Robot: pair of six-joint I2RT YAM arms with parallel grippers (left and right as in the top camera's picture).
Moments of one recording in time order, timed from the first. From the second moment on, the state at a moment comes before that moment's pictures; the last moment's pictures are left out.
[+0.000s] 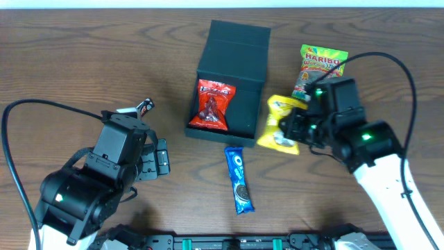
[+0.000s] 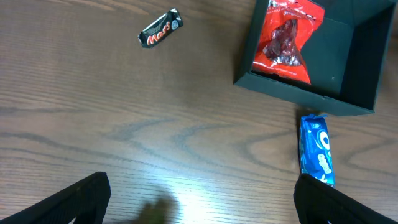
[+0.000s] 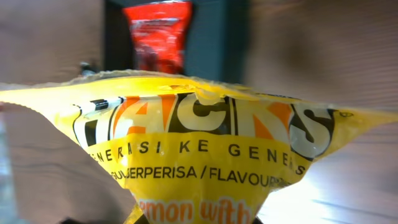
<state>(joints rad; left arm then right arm) -0.47 0.96 1.27 -1.36 -0.19 -0.51 0.34 1.20 1.09 -0.86 -0.28 0.66</state>
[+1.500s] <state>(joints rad) -0.47 0.96 1.26 -1.36 -0.19 -0.51 0.49 2.00 1.52 -0.88 -0.16 0.71</state>
